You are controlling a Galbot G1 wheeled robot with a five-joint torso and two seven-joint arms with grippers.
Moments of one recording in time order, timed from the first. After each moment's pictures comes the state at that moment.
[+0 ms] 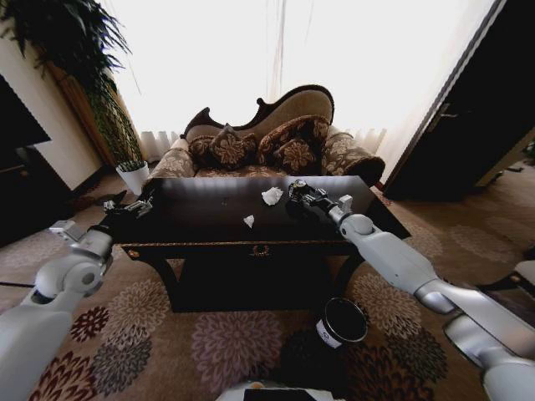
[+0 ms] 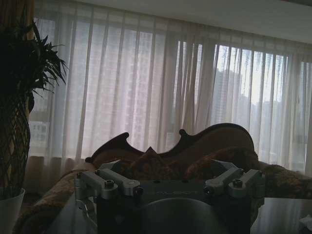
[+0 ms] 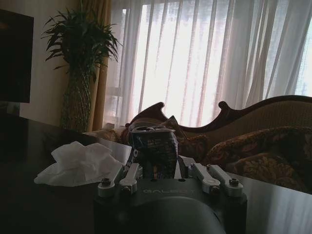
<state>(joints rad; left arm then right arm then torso) 1.23 -0.68 -0.76 -1.96 -1.03 0.08 -0.05 -0.25 0.87 -0.32 1.12 0.84 0.17 -0.22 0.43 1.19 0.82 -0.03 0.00</state>
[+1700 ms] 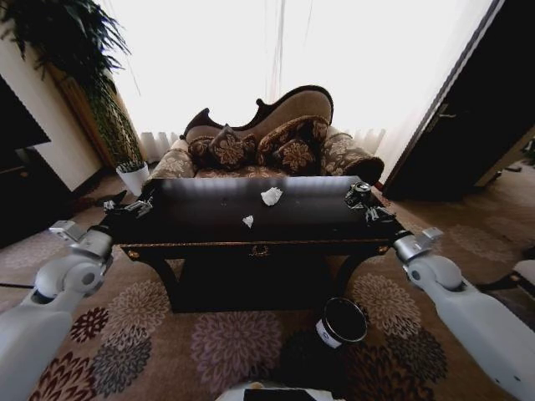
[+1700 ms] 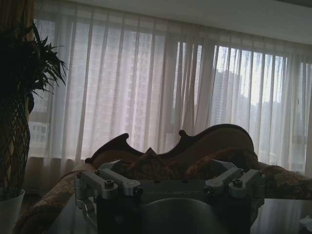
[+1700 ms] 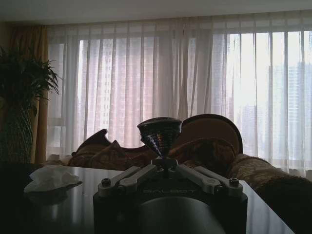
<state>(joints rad) 1.23 -0.68 -0.76 -1.96 -1.03 0.08 -0.05 -1.33 0.69 0.72 1.79 0.88 0.16 -0.15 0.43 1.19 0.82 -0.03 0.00</state>
